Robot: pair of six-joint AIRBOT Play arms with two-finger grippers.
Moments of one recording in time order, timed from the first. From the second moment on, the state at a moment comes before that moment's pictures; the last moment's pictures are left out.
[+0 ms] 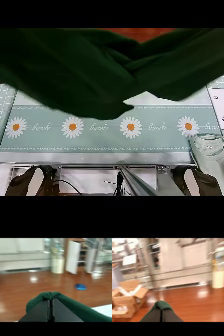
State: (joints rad) left arm 0.43 -0.66 1.73 0.80 -1.18 -1.27; right arm -0.40 -0.58 1.62 -0.95 1.03 1.50
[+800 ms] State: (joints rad) left arm 0.32 -0.50 1.46 1.15 -1.56 -1.41; right arm -0.34 -0.58 1.66 -1.19 1.82 1.50
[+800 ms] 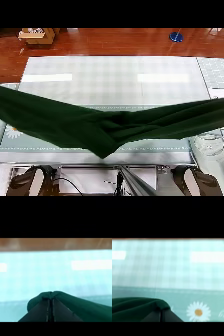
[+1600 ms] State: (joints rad) left arm 0.31 -0.58 0.63 0.92 -1.26 -1.36; right arm -0.25 -0.59 0.46 -1.23 1.59 1.44
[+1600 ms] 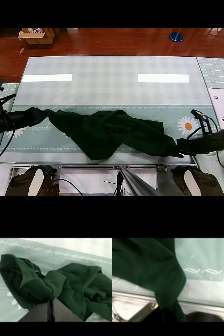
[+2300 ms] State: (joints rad) left arm 0.23 -0.82 0.60 0.83 -1.11 -1.27; right arm -0.25 -0.70 0.68 -1.13 1.47 1.38
